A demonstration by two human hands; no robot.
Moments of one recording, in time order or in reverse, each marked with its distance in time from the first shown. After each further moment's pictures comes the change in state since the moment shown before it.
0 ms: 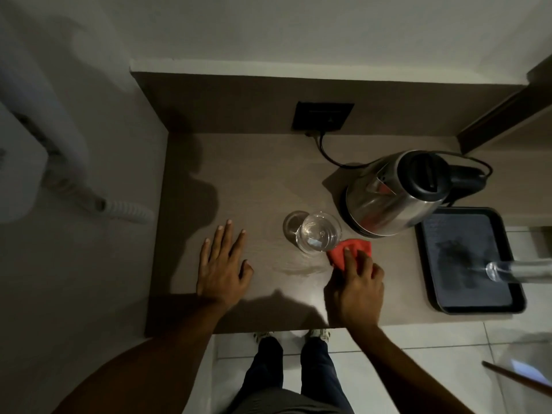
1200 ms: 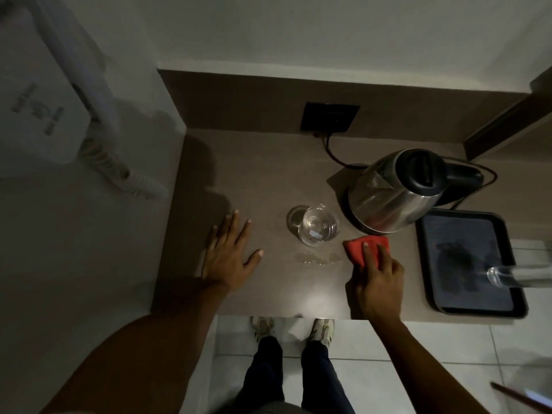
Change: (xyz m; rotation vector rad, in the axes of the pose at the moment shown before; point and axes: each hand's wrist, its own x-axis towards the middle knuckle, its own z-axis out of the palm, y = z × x) left_hand -0.001 0.001 0.004 -0.029 0.019 0.010; right_hand 0.006 0.048 -0.018 0.060 0.040 -0.093
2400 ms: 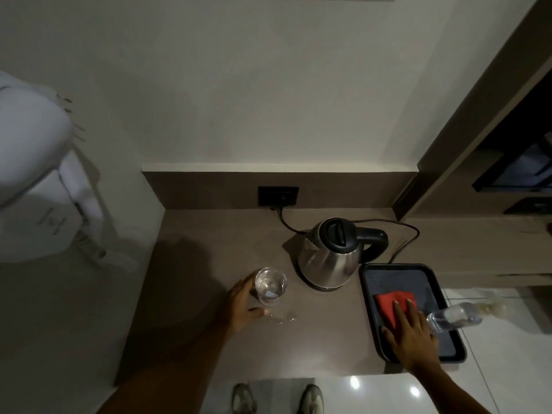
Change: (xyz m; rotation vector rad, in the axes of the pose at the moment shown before) left_hand 0.030 0.110 -0.053 -0.732 -0.093 0.034; right_hand 0.023 0.177 -0.070 -0.143 -0.308 0.223
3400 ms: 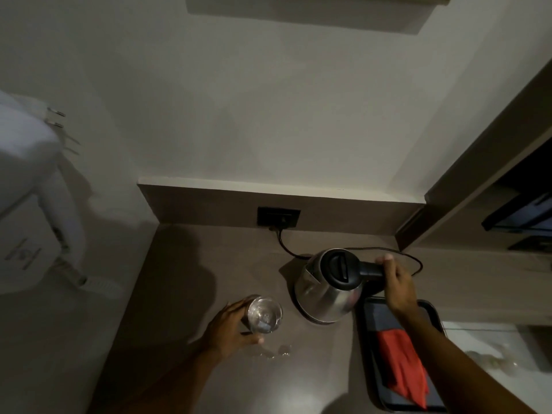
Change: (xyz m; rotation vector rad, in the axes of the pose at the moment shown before) left_hand 0.028 -0.022 0.003 0.090 0.007 0.079; right_hand 0.091 -0.106 -0.133 0.984 0.346 -0.278
